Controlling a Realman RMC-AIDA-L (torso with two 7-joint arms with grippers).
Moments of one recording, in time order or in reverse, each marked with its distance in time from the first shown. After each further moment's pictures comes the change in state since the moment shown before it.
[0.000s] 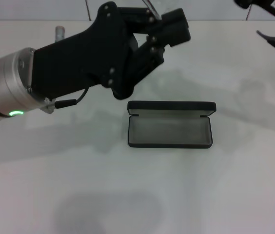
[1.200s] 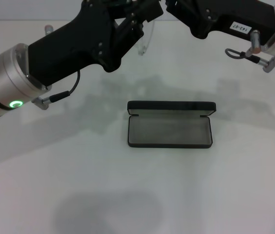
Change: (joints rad) left arm -0.049 0.006 -0.094 -0.187 -0.006 -0.050 0.016; right arm 0.045 -0.002 -0.147 -0.011 -0.029 0.081 -0.026
